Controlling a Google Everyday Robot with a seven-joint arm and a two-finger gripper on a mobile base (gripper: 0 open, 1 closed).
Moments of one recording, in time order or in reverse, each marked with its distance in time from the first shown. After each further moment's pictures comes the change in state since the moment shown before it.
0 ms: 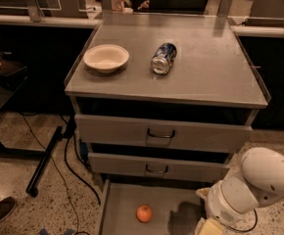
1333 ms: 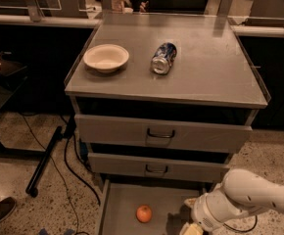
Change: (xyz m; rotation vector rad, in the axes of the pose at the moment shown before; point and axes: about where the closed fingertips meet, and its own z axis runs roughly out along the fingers) arm 0.017 -0.042 0.103 -0.030 -0.102 0.083
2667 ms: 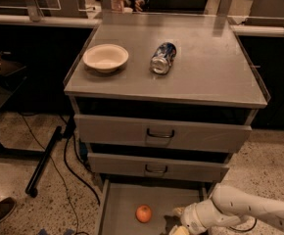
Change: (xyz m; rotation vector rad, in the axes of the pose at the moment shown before) arm 0.029 -0.055 0.116 -0.134 -0.179 0.095
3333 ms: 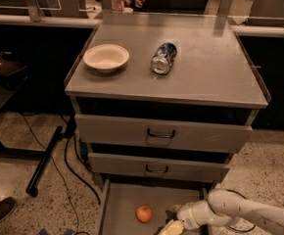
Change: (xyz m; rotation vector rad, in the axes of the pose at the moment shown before) arm 0.011 -0.071 0.047 0.040 -0.092 0.056
